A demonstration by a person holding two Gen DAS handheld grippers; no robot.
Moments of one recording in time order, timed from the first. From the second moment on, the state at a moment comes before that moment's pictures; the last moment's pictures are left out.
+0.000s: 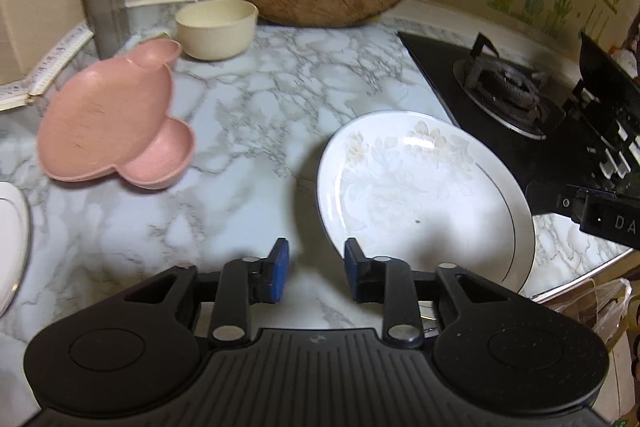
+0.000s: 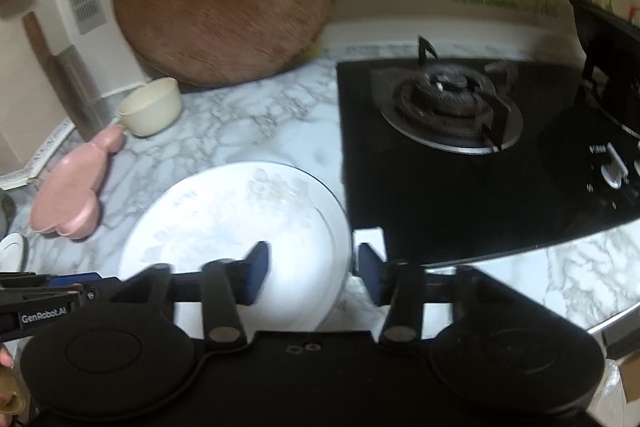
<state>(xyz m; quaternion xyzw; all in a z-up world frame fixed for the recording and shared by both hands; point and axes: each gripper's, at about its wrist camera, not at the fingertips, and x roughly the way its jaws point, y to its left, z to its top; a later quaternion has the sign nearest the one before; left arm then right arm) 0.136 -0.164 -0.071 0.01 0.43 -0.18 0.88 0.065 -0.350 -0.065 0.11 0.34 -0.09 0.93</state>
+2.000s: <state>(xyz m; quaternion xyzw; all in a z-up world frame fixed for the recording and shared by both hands) 0.090 0.100 -0.083 -0.20 0.40 0.17 0.88 0.205 -0.044 -0.068 -0.06 0.38 0.29 0.88</state>
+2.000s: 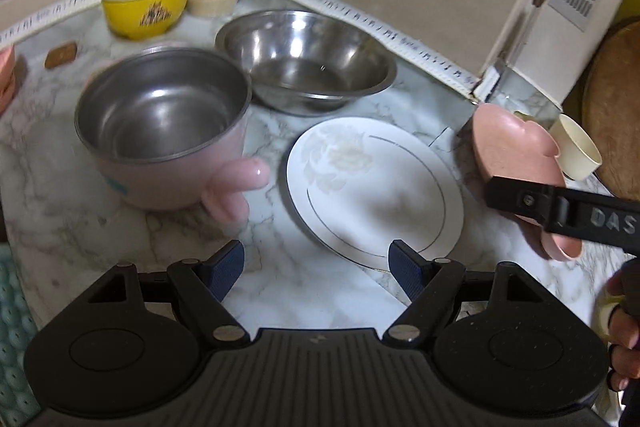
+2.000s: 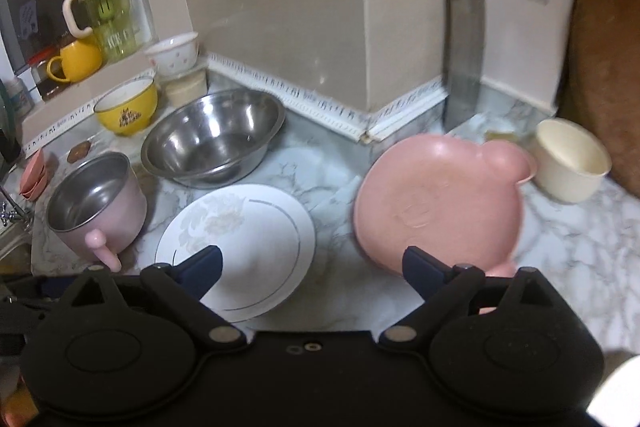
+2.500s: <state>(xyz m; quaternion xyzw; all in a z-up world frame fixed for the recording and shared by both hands) 0.104 0.106 -0.104 -0.27 0.39 0.21 0.86 0.261 -0.024 -0.100 -0.02 0.46 0.32 0.83</state>
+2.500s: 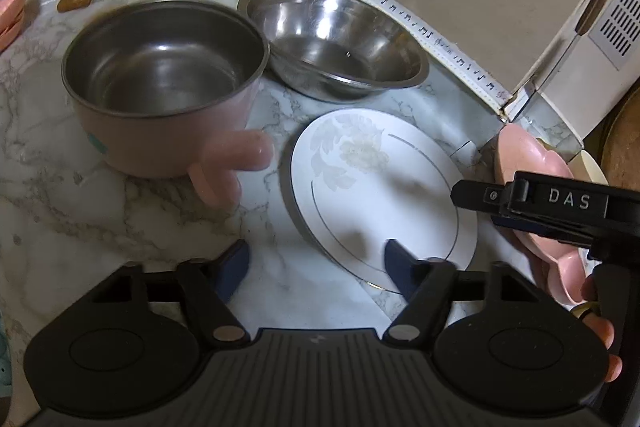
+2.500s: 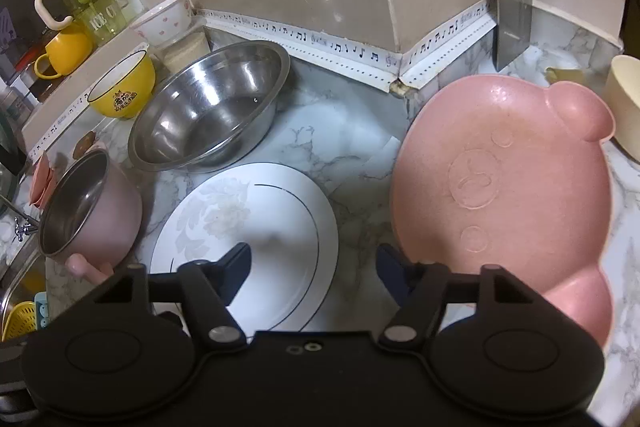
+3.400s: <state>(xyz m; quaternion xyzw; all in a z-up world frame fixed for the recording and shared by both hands) 0.115 0.118 -0.112 -0.30 0.36 0.22 0.85 0.298 -0.018 -0.119 0.00 0.48 0.34 0.81</state>
